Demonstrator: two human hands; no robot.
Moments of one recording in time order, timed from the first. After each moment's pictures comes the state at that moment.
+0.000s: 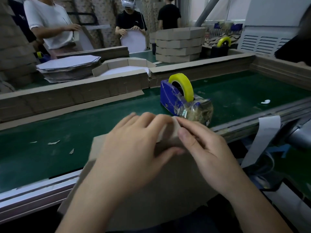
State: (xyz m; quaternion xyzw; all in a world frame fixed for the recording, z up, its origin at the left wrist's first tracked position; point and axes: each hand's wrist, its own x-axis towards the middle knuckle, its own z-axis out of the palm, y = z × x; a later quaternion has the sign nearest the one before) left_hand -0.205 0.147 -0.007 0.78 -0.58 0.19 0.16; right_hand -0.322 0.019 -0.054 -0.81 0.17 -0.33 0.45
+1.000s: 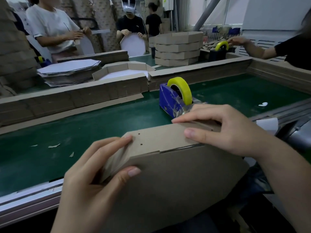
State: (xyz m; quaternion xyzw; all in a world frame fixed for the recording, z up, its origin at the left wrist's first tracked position) left_hand -0.194 0.202 -0.048 0.68 -0.51 0.11 0.51; right_hand -0.334 -0.029 0.000 -0.90 0.06 -0.20 0.39
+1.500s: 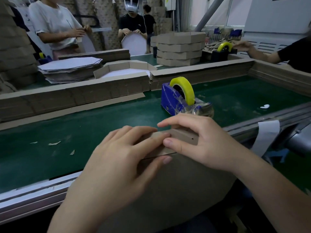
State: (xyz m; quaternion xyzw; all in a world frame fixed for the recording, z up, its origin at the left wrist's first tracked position) left_hand -0.194 0.175 -0.019 0.73 -0.62 0.14 0.25; right_hand -0.308 -0.004 -0.021 -0.92 0.06 -0.22 0.32
